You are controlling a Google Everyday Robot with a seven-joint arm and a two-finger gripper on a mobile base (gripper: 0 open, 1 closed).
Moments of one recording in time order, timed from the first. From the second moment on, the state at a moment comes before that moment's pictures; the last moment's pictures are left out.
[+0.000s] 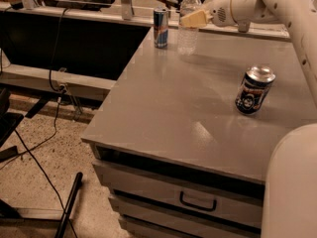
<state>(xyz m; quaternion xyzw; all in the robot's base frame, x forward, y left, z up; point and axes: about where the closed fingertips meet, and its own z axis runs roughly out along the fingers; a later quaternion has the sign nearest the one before) 0.806 -0.116 0.961 -0.38 0.74 0.19 0.52</state>
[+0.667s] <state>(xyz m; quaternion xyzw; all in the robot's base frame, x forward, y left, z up) 0.820 -0.097 0.949 -0.39 0.73 0.21 0.52</state>
